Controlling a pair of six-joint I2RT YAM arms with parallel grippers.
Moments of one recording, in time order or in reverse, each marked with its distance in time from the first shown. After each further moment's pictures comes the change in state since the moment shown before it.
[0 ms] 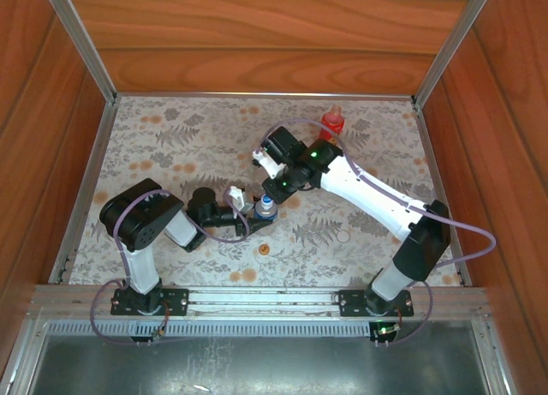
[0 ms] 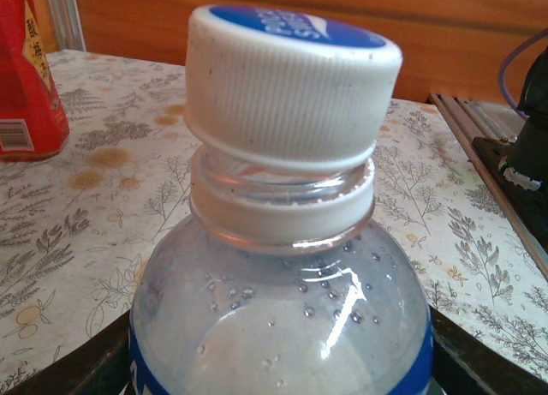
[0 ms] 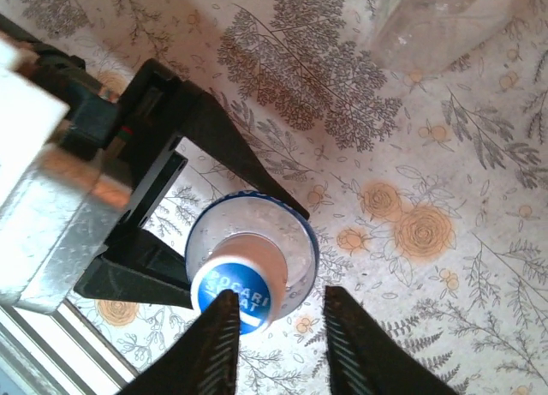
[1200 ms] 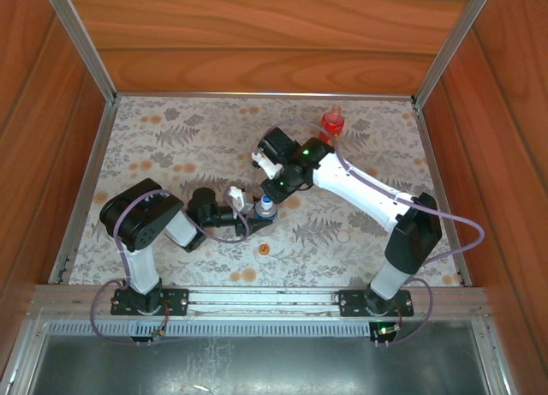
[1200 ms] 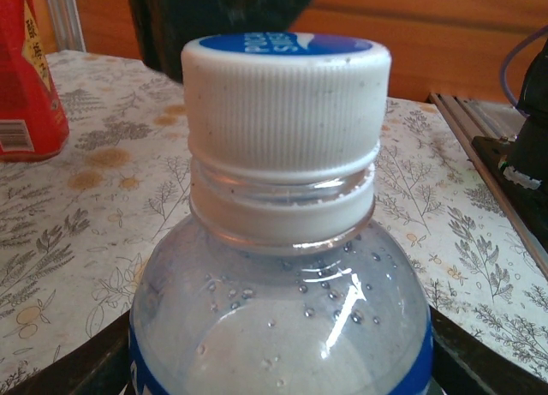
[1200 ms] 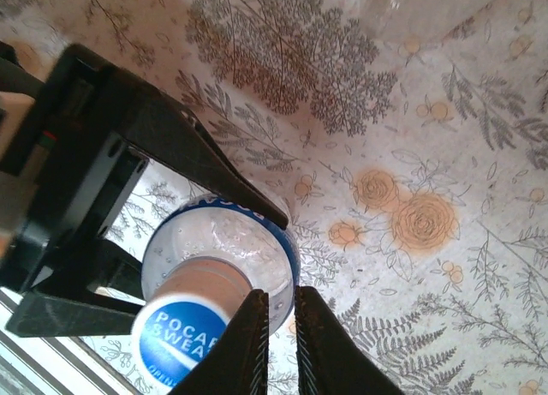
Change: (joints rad) left arm 0.000 0.000 -0.002 0.001 0.000 0.003; right arm -0.017 0.073 -0.001 -0.006 0.004 0.004
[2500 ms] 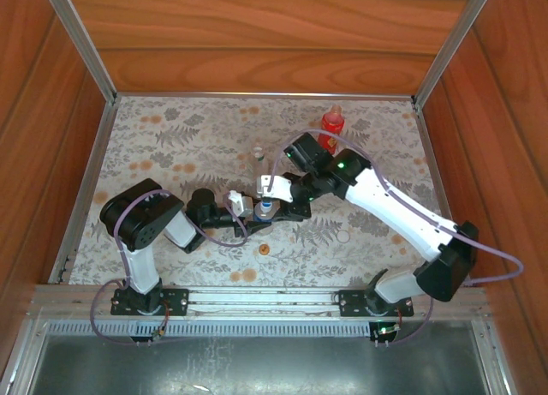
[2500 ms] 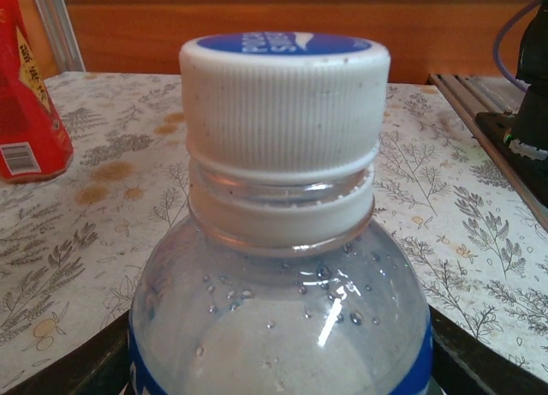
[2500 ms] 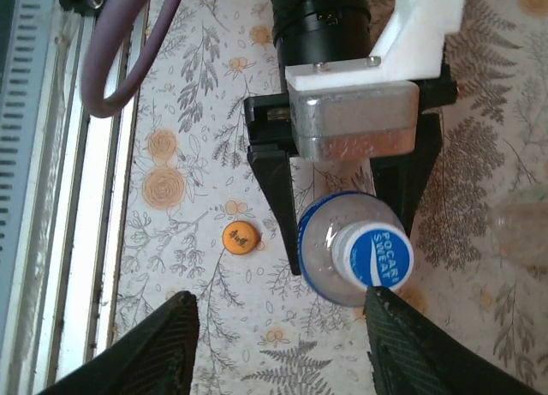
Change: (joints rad) left arm 0.000 0.004 -0.014 0.011 0.019 0.110; right arm -0.033 -0.232 -0.129 0.000 -0.357 -0.877
